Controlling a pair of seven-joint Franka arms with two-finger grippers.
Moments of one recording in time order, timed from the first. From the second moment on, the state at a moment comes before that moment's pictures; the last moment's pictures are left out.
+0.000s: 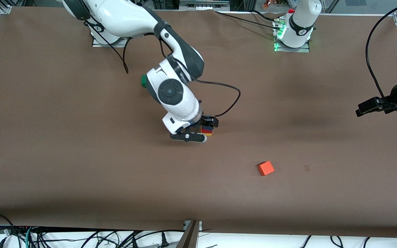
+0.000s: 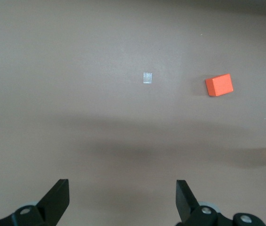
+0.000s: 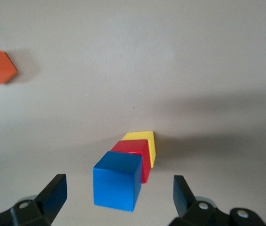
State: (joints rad) left arm -0.06 0.19 0.13 -1.48 -0.06 1.64 -0.07; right arm 0.69 0.85 -0.05 -0.96 0.24 1.92 0.74
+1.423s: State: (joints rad) left arm -0.06 0.19 0.13 -1.48 -0.06 1.64 -0.07; right arm 0.64 0.30 -0.42 -1.34 0.21 1.70 0.54
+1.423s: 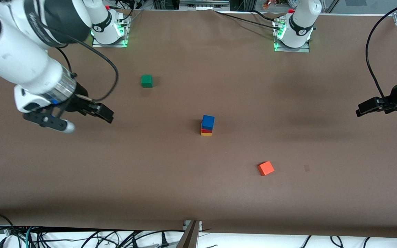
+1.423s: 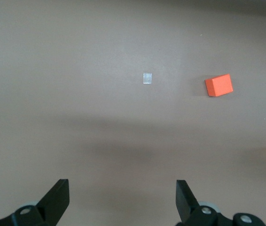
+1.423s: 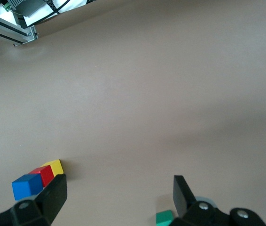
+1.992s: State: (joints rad) left arm -0.06 0.19 0.13 -1.48 -0.06 1.64 -0.07; right arm 0.64 0.16 -0.48 -1.47 0.13 1.70 0.49
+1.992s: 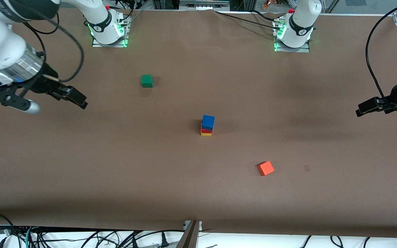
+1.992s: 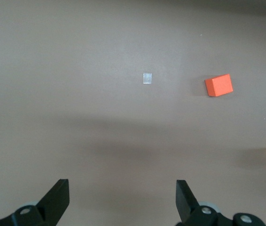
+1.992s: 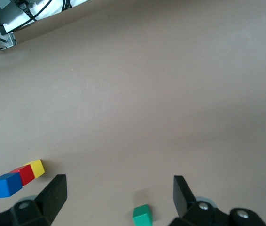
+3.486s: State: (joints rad) left arm -0.06 0.19 0.13 -1.48 -0.06 1.64 -0.07; right arm 0.26 -0.10 -0.12 -1.71 -0.02 1.63 0.15
